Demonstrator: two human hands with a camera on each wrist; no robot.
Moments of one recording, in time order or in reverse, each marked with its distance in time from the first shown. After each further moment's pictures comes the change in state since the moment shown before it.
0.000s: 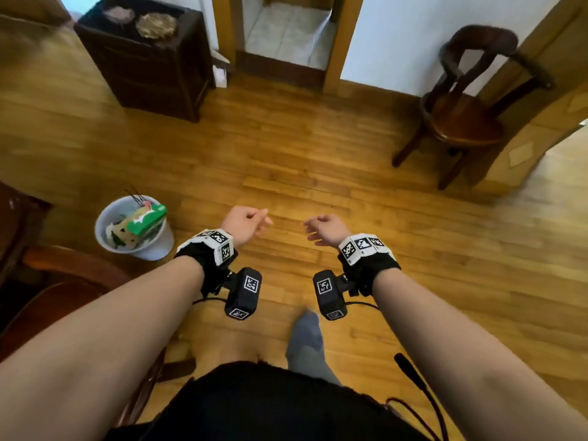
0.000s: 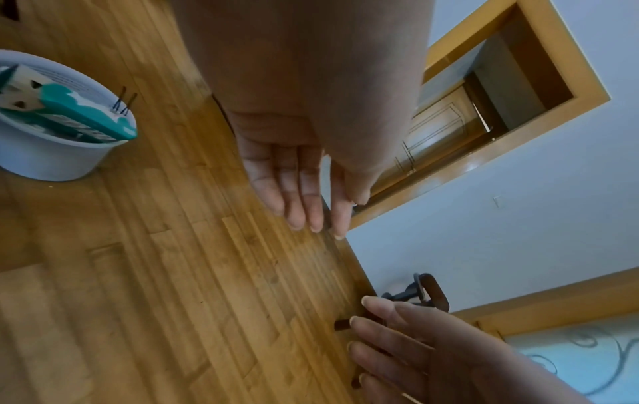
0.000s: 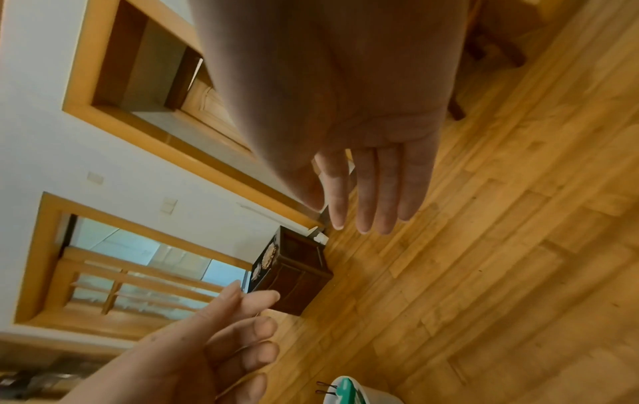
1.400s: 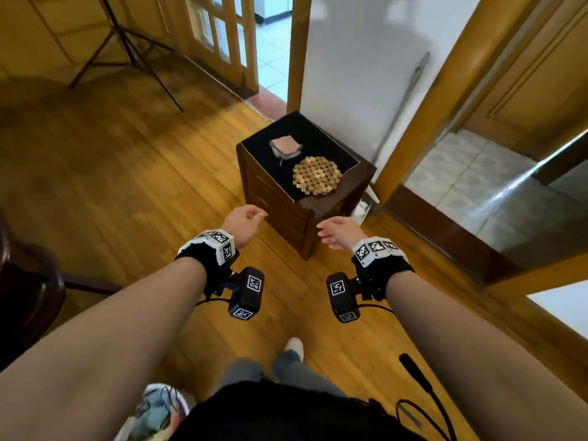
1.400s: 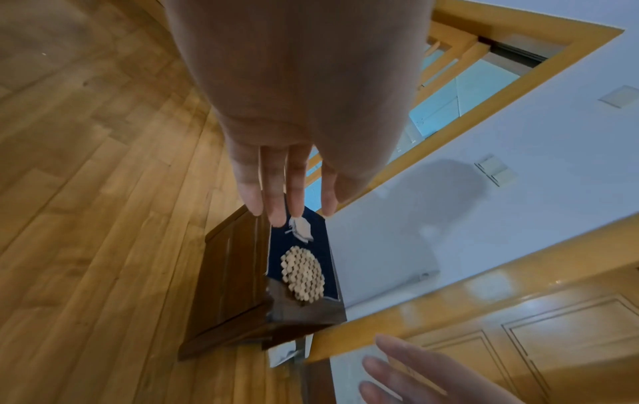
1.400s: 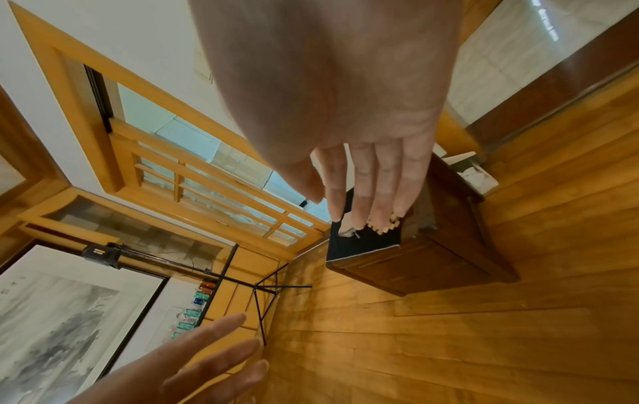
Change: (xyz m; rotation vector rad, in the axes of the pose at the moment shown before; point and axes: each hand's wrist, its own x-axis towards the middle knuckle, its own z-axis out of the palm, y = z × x) left_hand 0.680 -0.003 -0.626 -0.037 0.593 -0.323; right_hand 0.707 -0.730 0.179 -0.321 -0.351 -0.255
